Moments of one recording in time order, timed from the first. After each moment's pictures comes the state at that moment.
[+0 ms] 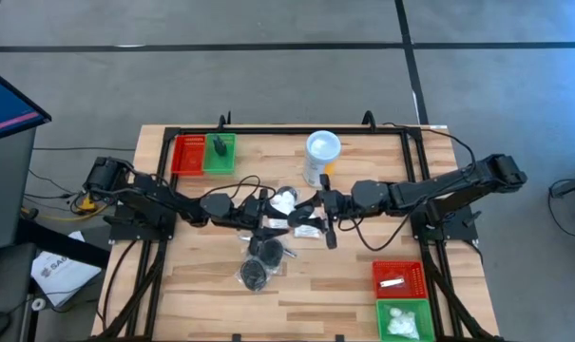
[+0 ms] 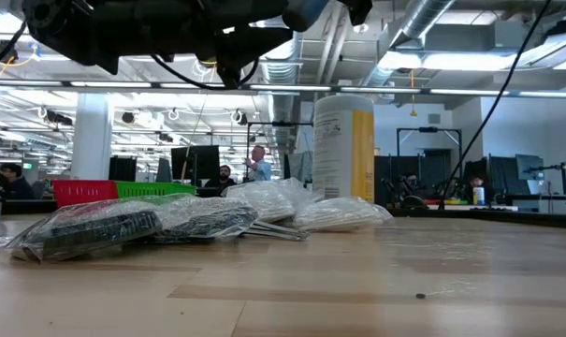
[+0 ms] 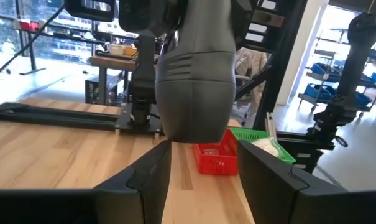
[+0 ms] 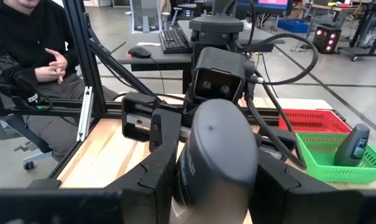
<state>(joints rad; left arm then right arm) -0.16 1.55 0.58 1.03 -0.06 -0.14 0.20 1.36 0.93 0.25 0.13 0.02</state>
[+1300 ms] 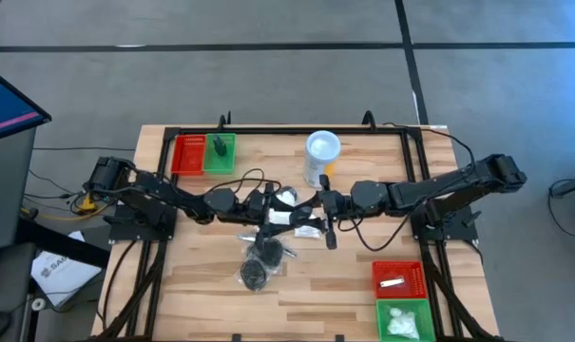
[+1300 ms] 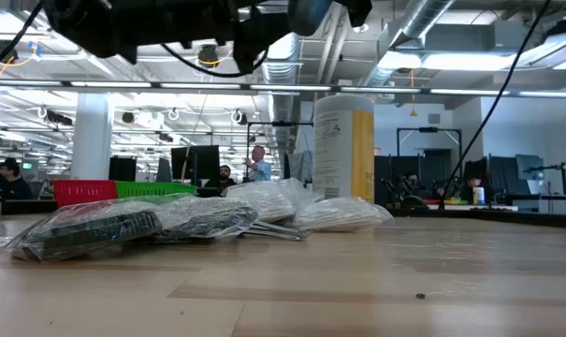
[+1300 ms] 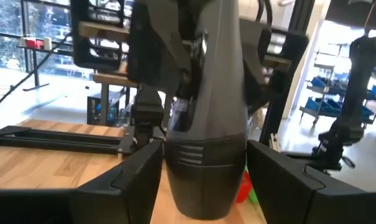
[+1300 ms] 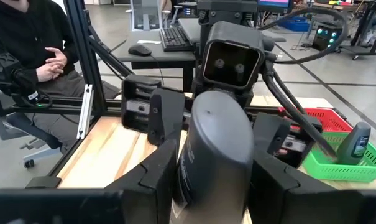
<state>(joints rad) -0.13 1.58 0.66 1.02 -0.04 -0.14 0.20 1.36 0.93 0.25 0.13 0.02</state>
